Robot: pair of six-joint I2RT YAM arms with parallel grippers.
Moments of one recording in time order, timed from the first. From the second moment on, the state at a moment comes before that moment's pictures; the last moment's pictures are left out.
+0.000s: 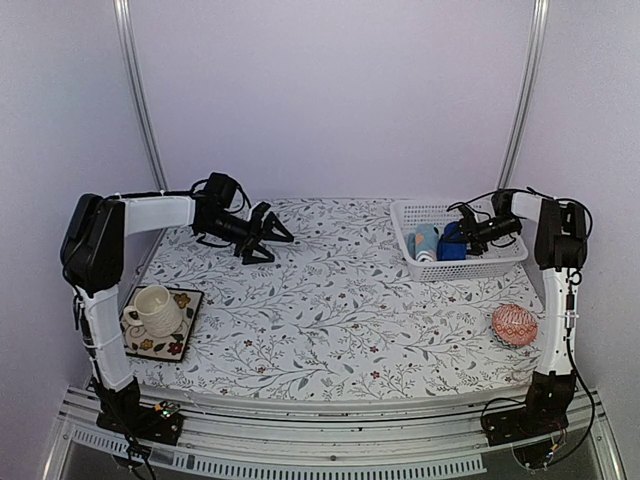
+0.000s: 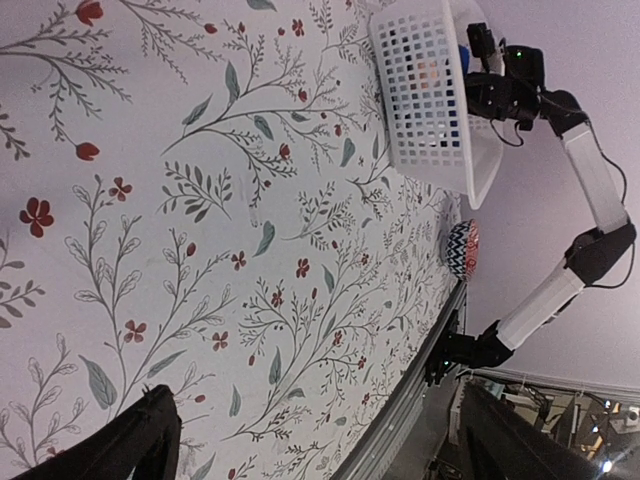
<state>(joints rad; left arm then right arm) -0.34 2.00 1.47 -0.44 0.83 -0.50 -0.13 2.47 2.01 -0.96 -0.92 -0.17</state>
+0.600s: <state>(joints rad) -0.34 2.00 1.47 -0.44 0.83 -0.50 -0.06 2.42 2.04 -0.98 -0.65 -0.17</state>
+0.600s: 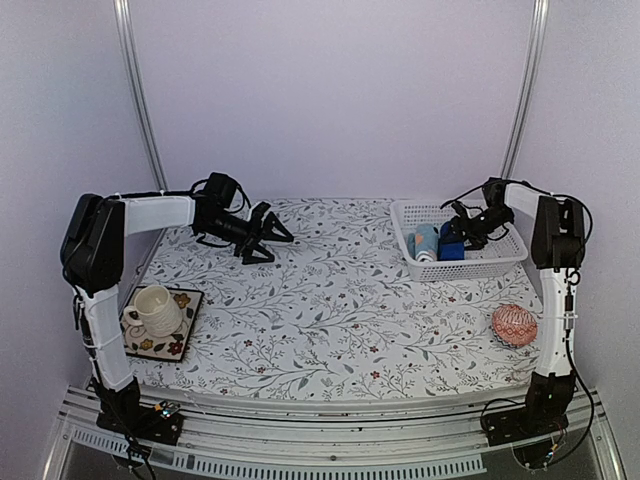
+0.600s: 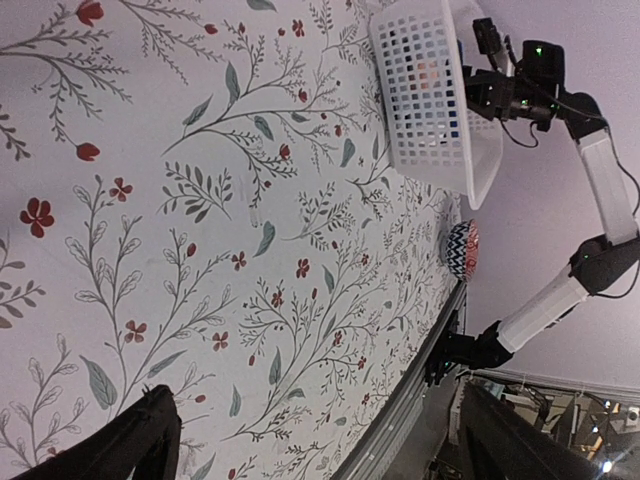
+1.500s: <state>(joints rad) -0.34 2.01 1.56 -0.49 0.73 -0.46 -0.01 2.21 2.01 -0.96 -0.36 -0.13</state>
